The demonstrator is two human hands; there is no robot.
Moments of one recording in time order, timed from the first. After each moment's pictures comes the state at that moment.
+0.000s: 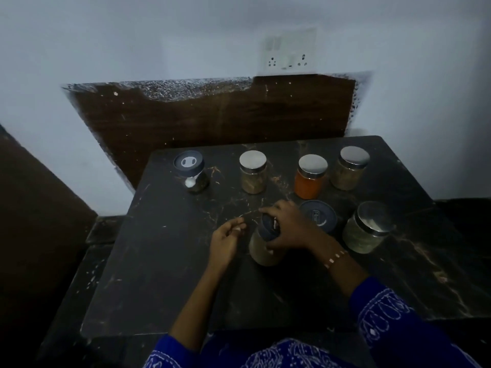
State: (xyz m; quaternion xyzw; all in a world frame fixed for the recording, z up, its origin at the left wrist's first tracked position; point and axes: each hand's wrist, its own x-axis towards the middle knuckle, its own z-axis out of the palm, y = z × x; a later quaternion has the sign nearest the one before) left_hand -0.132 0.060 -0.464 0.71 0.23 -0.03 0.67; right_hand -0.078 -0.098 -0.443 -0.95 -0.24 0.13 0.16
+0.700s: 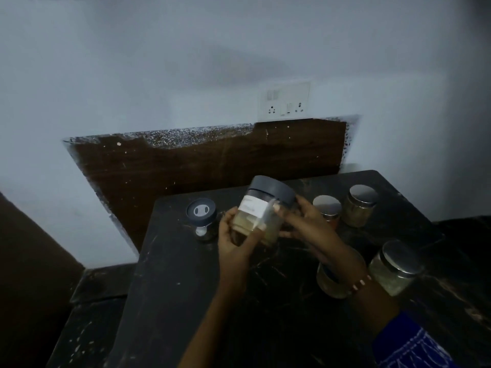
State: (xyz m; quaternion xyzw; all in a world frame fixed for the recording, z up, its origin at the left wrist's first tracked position) left_hand -0.086 0.106 -0.395 0.56 0.03 0.06 0.83; right_hand -0.051 -0.041 -0.360 -0.68 -0.02 0.12 0.72
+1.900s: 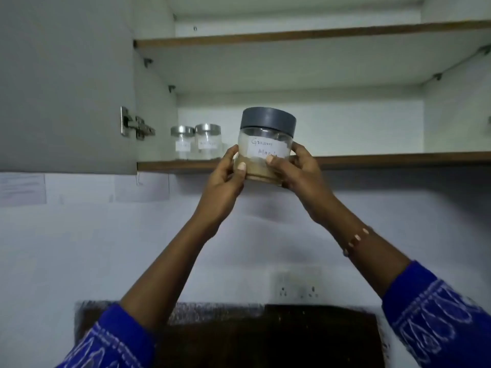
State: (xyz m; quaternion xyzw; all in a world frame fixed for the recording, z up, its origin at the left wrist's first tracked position) left_hand 0.062 0.072 -0.023 0.67 -0.26 0.32 0.61; right_hand 0.096 -0.071 -0.008 -0.62 -0.34 -0.24 0.66
